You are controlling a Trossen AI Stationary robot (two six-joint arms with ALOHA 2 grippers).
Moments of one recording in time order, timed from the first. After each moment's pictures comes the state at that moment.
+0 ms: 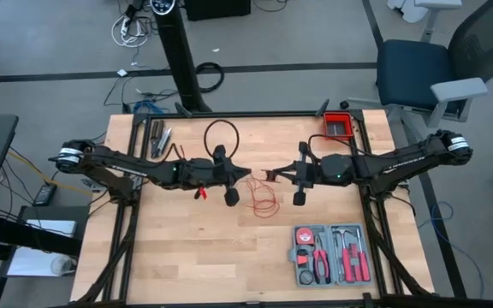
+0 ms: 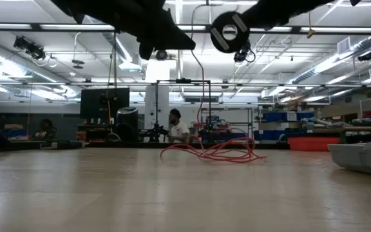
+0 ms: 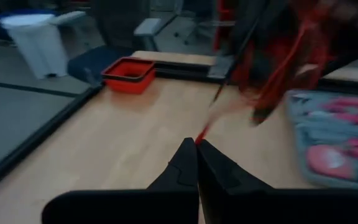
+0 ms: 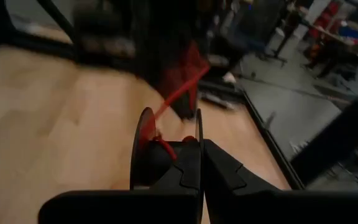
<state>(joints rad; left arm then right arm) -0.07 1.43 0.84 0.32 -0.33 -0.11 0.16 1.11 0.73 0.11 0.38 -0.23</state>
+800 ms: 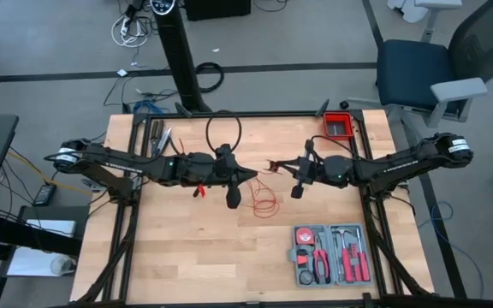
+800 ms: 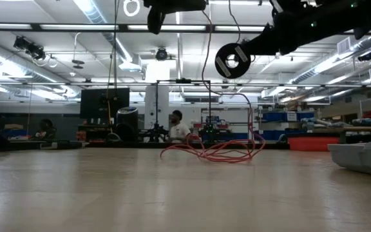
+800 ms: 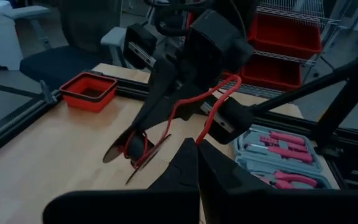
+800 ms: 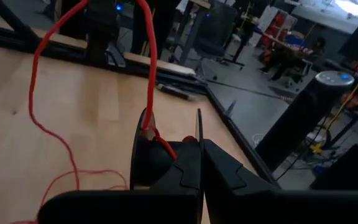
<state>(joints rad) -0.10 1.41 1.05 0.14 -0.25 -0.23 0.09 1.11 0.49 0.46 0.46 -0.29</state>
